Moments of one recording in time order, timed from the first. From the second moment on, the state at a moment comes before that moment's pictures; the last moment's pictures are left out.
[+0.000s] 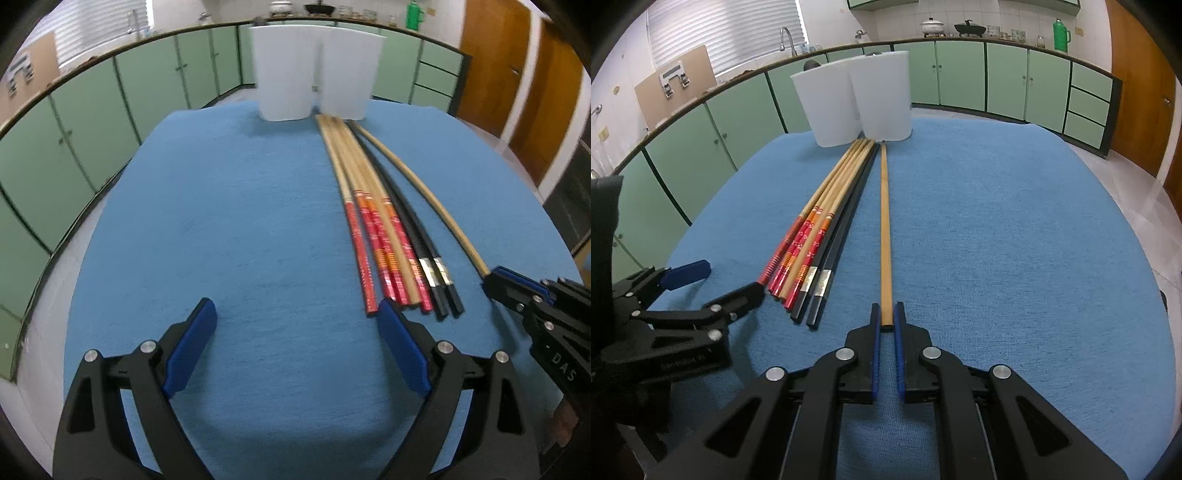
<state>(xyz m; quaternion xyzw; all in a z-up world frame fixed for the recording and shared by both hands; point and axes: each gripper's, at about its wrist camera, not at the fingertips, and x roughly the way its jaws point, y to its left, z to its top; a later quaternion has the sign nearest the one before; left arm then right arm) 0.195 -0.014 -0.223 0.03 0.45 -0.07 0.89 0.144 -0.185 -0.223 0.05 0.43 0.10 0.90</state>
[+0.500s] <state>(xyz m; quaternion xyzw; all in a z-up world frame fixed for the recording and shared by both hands) 0.194 -0.003 -0.219 0.01 0.45 -0.05 0.89 0.141 -0.192 -0.223 0.07 0.42 0.12 0.89</state>
